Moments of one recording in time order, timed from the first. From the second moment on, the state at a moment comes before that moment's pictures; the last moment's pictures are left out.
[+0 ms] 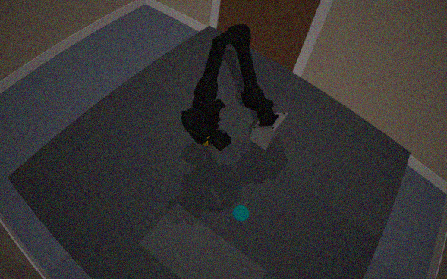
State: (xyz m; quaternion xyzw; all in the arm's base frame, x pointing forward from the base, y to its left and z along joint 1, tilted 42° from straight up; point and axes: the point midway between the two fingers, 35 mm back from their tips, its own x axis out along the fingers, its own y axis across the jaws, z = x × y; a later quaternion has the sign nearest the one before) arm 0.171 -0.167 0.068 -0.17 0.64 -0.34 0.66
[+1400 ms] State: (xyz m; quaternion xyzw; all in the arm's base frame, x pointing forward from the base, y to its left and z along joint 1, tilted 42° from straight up) arm 0.178 -0.095 0.142 -0.17 0.65 -0.33 0.66
